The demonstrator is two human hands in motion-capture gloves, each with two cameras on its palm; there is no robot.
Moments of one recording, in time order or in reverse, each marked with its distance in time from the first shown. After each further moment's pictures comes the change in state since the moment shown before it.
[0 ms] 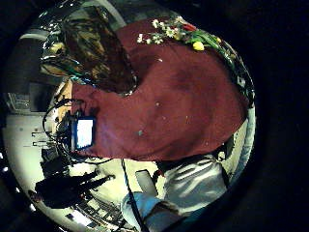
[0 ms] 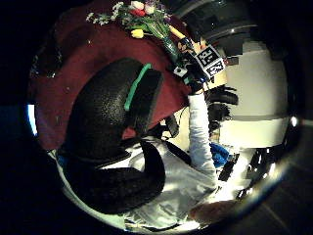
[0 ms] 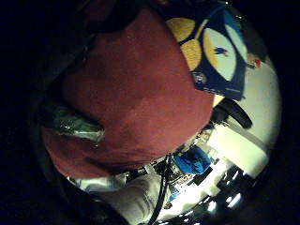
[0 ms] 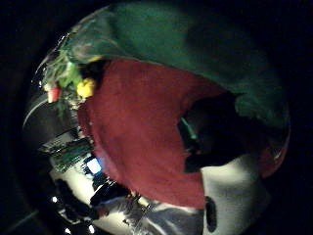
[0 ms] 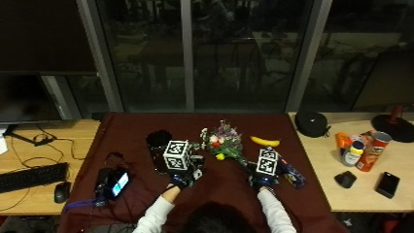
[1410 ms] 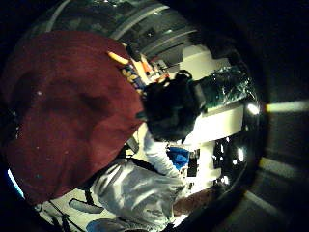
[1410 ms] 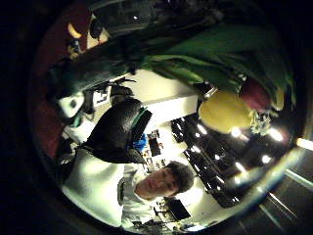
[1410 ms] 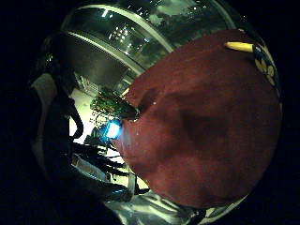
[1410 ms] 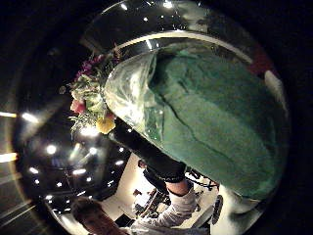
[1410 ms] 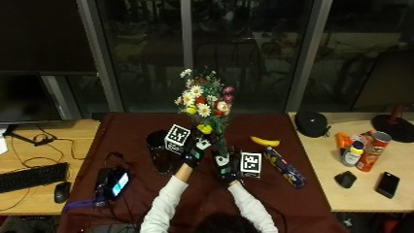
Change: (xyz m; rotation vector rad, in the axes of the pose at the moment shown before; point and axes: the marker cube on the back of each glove) left arm 0.067 -0.064 -0.075 -0.005 1.248 0.258; right arm -0.165 0.087 -0.077 0.655 -1.270 -0.780
